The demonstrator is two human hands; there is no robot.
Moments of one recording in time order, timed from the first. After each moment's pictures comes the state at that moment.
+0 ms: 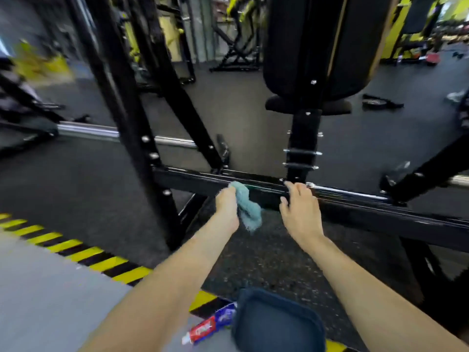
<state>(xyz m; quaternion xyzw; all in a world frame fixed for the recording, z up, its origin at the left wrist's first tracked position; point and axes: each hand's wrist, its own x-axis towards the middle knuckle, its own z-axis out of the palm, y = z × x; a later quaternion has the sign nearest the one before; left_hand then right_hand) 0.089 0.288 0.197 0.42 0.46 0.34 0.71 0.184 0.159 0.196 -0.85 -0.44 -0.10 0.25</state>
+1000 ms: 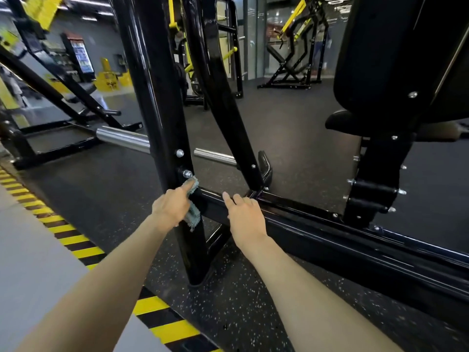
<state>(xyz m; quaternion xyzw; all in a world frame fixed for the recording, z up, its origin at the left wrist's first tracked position) -0.030 0.506 0.194 0.81 0.58 0.10 0.07 0.120 0.410 0.163 -0.73 -0.67 -0.09 0.07</state>
